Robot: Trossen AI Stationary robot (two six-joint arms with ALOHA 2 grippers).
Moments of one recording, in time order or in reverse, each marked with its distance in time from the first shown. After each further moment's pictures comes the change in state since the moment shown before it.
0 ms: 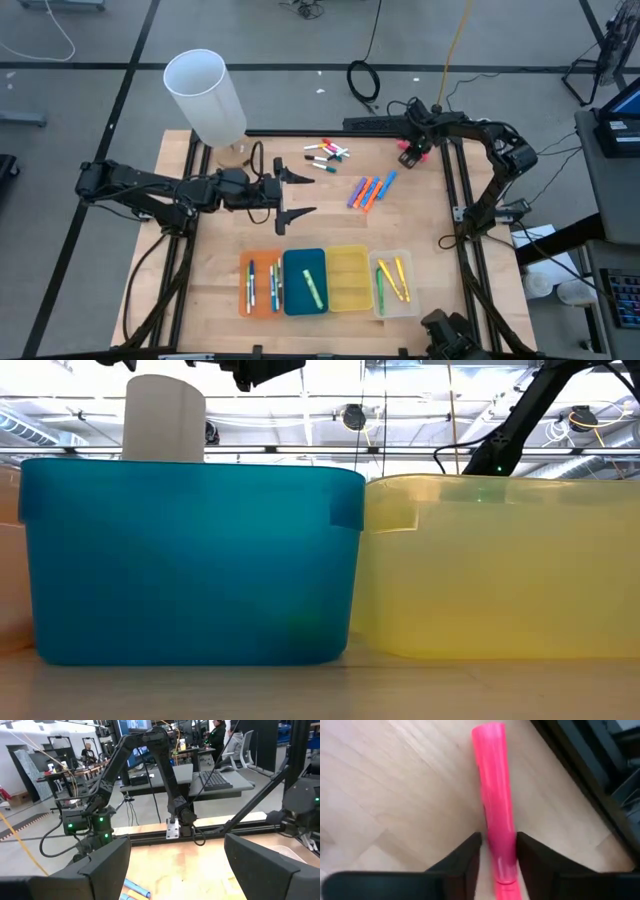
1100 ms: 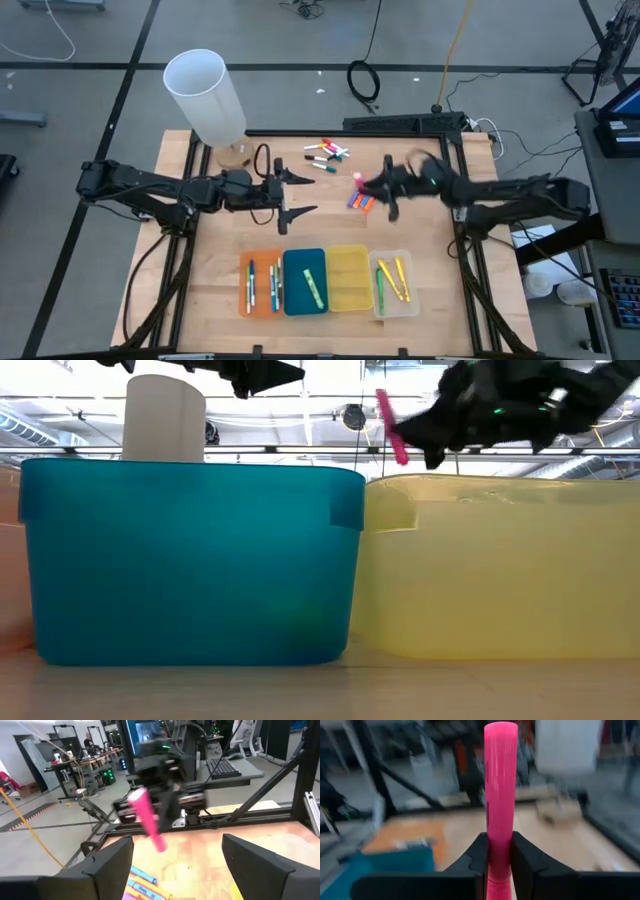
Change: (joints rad) left arm 0.001 0.016 0.000 -0.042 -0.045 -0.005; right arm 0.765 -0.623 -0.509 1.279 -0.418 0.432
